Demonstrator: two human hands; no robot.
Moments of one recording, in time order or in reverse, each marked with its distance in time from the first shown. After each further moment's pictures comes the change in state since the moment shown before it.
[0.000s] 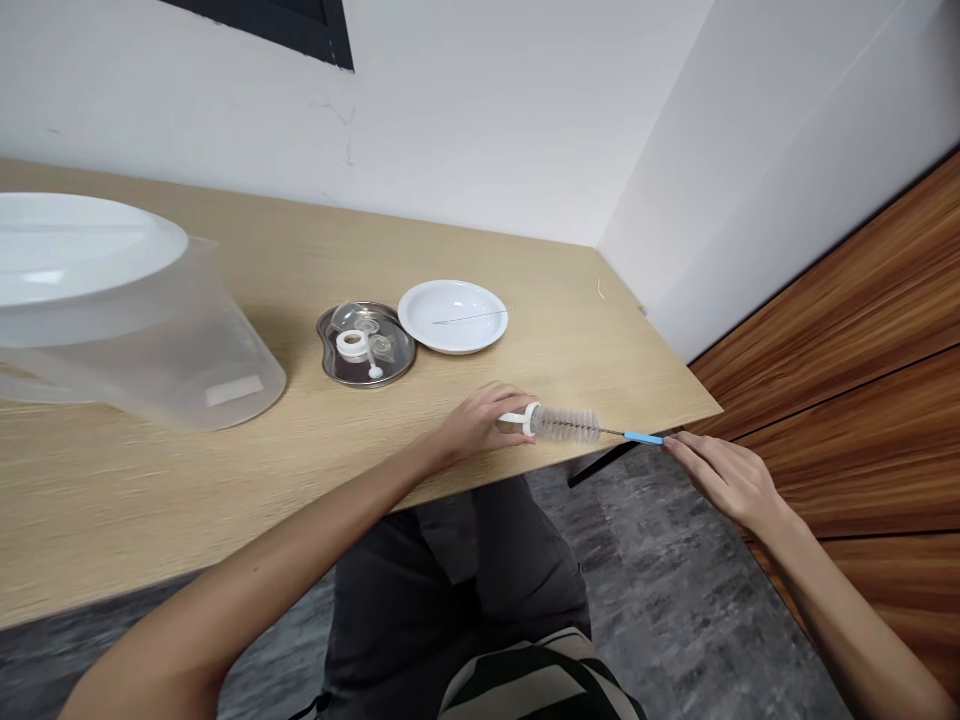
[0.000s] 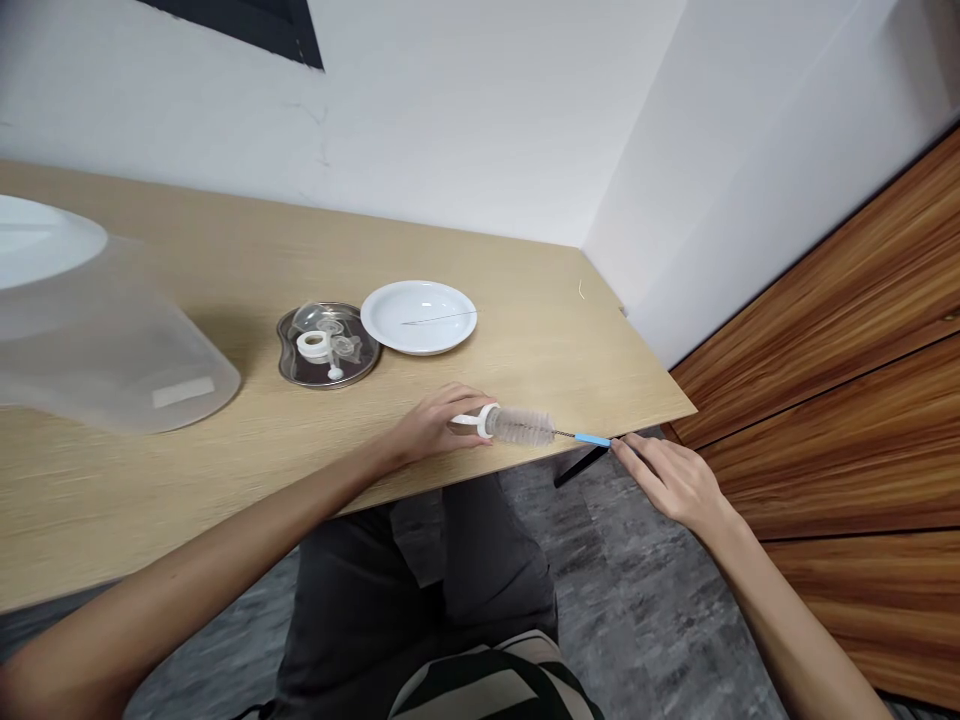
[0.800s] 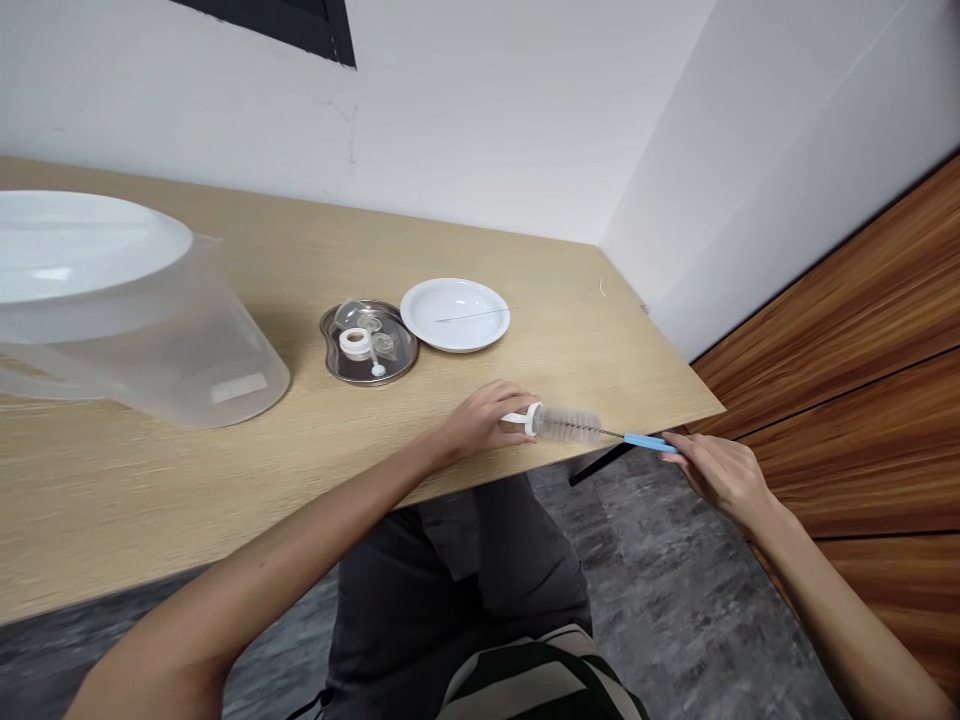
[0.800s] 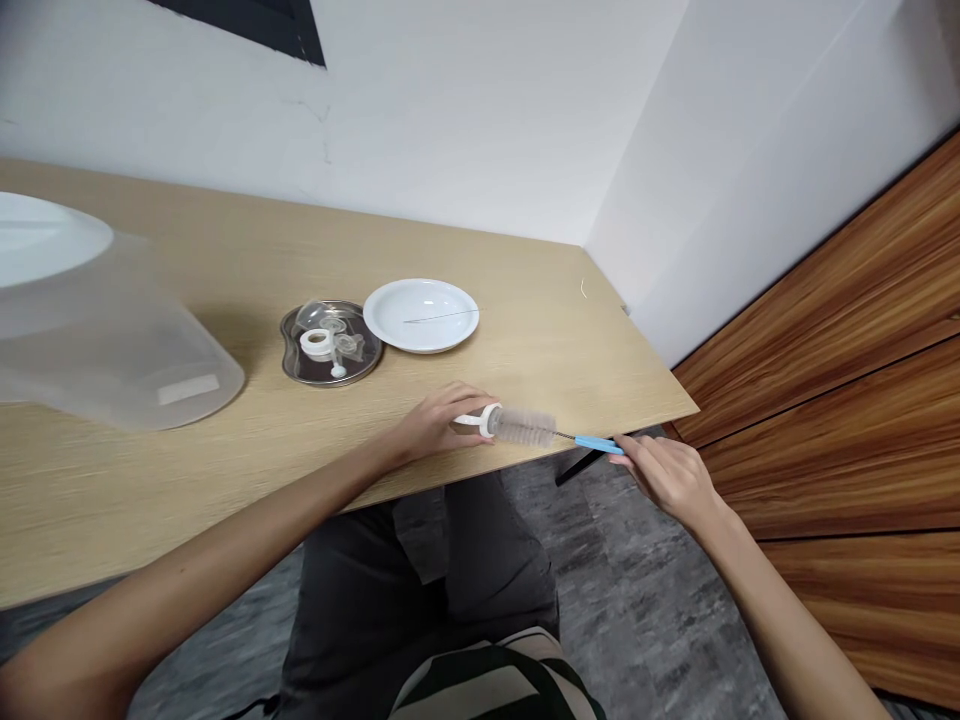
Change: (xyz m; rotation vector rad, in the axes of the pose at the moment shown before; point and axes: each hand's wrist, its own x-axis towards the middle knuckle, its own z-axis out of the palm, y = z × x) left_hand -0.001 -0.002 0.001 0.012 -0.011 0.019; right_hand 0.003 -0.006 0.013 0.163 0.040 0.160
